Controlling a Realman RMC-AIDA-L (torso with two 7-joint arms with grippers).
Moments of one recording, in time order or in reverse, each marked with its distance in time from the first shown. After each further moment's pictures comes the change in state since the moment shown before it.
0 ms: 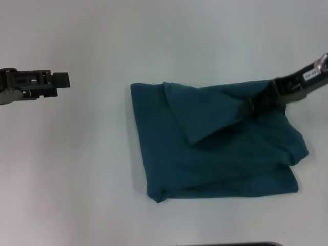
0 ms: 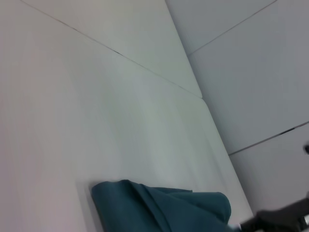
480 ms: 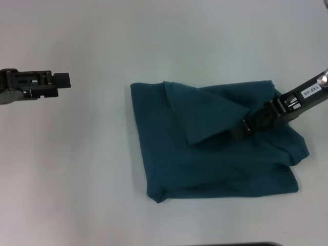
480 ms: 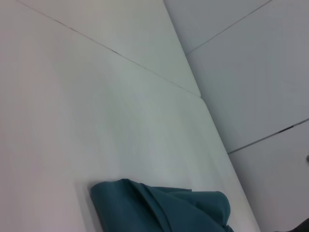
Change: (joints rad) left arm -0.001 -0.001 0.000 0.000 0.000 0.002 0.010; right arm -0.003 0.006 -0.002 0.044 0.077 -0.132 -0.036
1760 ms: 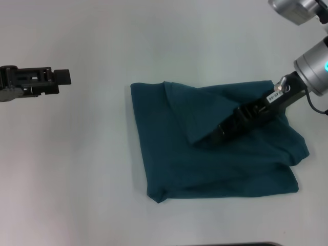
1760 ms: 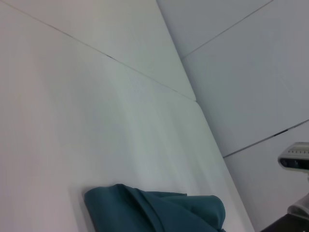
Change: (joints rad) left arm 0.001 -0.001 0.000 0.000 -0.019 -0.001 -0.001; right arm 0.057 0.039 -0.145 0.055 -0.054 0.185 0.085
